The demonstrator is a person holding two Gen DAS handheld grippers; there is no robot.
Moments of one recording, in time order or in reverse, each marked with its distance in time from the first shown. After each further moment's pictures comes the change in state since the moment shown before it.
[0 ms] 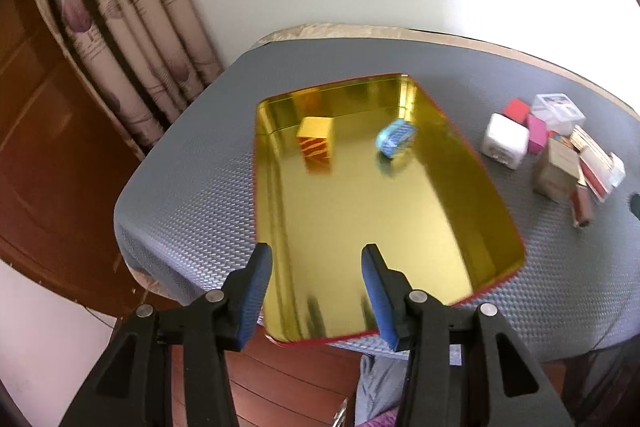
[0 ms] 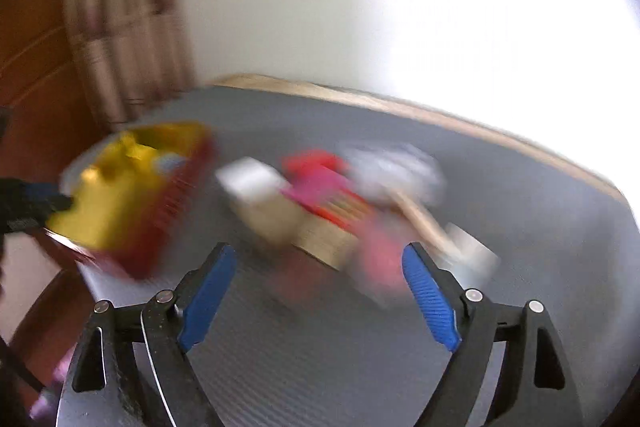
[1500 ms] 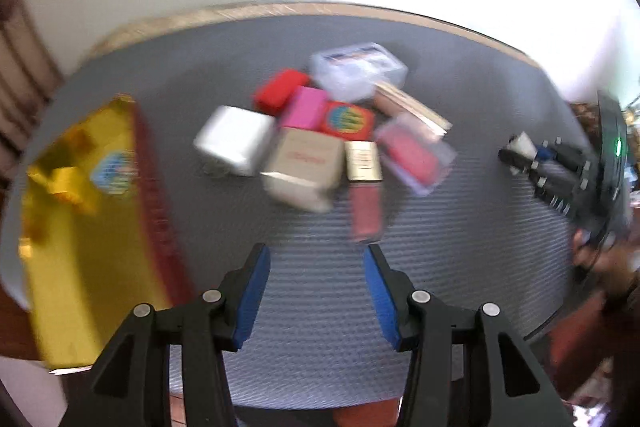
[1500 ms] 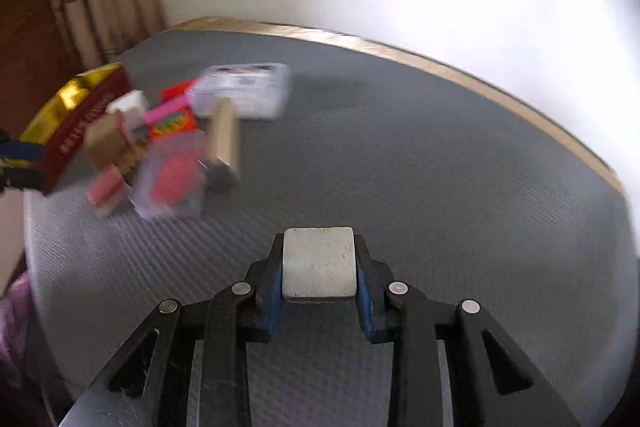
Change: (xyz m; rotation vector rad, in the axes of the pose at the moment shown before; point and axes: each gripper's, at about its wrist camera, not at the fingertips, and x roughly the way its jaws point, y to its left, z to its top) left arm 0.007 -0.189 0.040 0.186 0.167 -0.438; right arm 0.034 -0.146 -0.011 -0.116 0.165 0.010
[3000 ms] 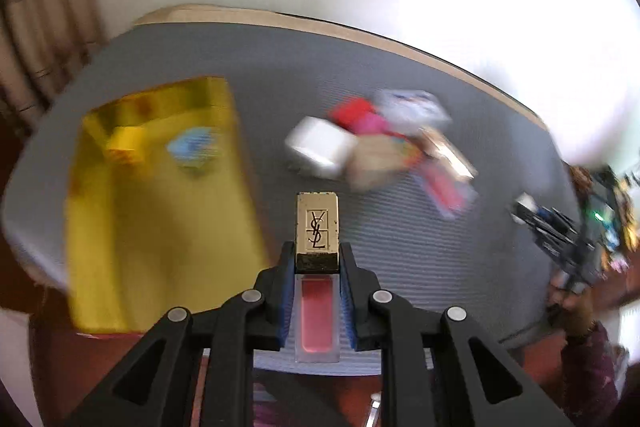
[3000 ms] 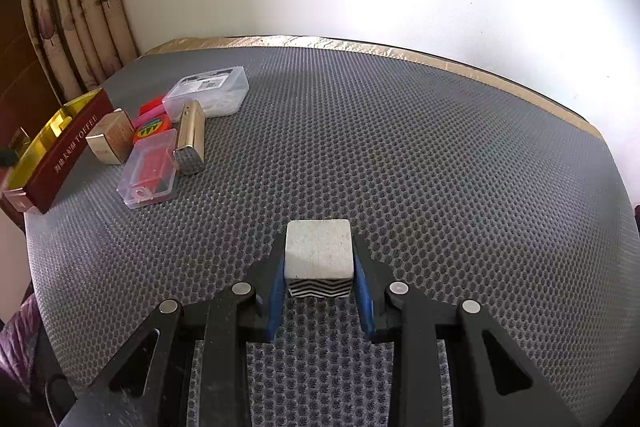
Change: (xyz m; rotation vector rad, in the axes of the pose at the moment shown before) left arm -0.067 0.085 -0.011 -0.215 -0.084 0.042; right arm -0.009 -0.023 -0.021 0.129 -0.018 0.009
